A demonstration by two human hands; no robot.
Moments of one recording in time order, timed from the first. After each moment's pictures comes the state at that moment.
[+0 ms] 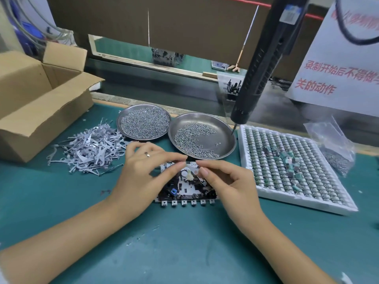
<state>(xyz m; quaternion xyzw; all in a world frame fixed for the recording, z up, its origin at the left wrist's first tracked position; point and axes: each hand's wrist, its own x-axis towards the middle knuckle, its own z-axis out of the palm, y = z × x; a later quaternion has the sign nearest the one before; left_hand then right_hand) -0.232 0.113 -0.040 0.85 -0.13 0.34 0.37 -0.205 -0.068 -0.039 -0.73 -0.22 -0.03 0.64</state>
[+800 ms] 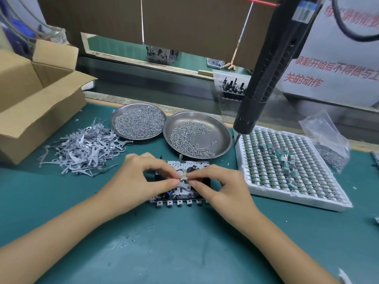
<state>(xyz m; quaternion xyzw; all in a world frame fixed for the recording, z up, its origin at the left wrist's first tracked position) -0.230 0.126 -0.041 0.86 -0.11 0.11 0.49 -0.204 -0.074 -0.040 -0.82 -0.26 -0.02 0.51</state>
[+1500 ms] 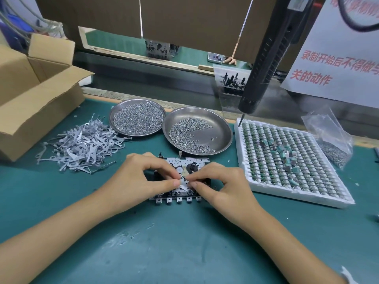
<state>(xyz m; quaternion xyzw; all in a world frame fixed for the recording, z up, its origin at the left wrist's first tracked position) -0.230 0.126 -0.044 0.85 -0.11 0.07 0.51 -0.204 -0.078 -0.039 -0.83 -0.28 -0.01 0.48</state>
